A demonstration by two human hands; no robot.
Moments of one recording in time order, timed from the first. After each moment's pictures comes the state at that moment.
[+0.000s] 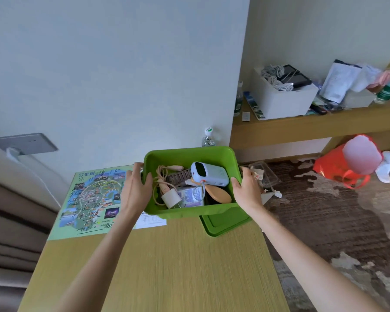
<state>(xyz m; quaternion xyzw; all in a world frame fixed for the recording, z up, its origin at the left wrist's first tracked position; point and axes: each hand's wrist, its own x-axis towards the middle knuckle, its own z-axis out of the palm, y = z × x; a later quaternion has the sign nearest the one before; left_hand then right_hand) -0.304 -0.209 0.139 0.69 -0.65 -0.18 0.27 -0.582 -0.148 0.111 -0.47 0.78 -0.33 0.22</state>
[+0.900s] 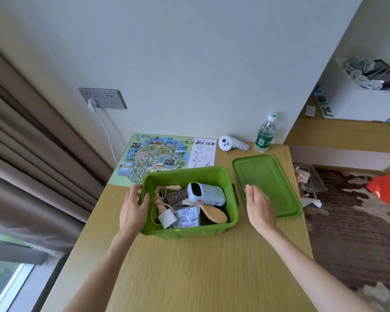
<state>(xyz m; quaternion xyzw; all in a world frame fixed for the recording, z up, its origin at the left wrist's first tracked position) -0.133 -0.086 0.056 0.78 -0.52 -0.21 0.30 -0.472 -0.104 0.048 -0.60 0.70 -0.32 0.22</state>
